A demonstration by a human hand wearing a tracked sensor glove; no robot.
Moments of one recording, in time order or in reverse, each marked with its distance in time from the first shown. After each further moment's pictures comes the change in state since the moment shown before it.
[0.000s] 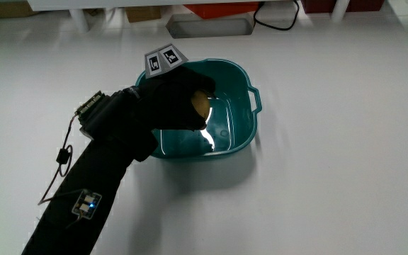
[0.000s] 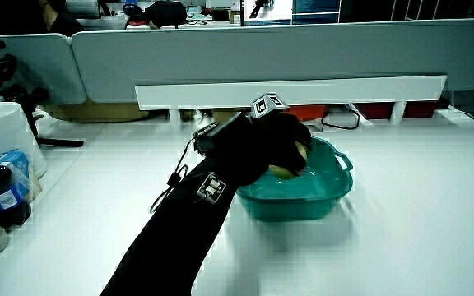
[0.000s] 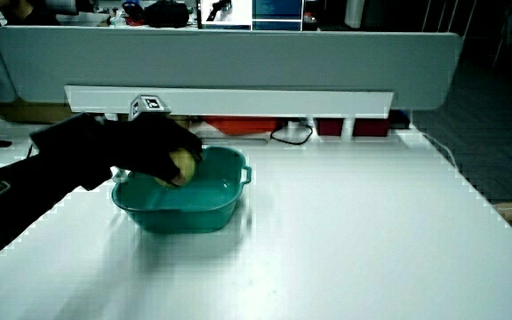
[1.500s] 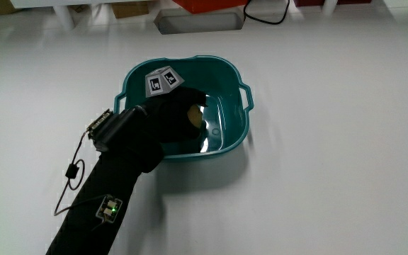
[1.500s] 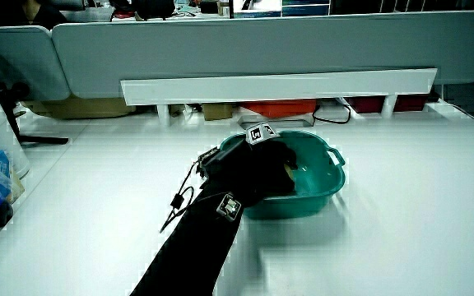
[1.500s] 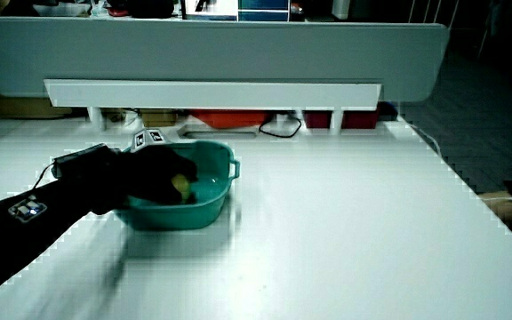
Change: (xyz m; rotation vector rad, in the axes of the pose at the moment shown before) arm -0.051 0.024 -0.035 0.026 0.050 0.136
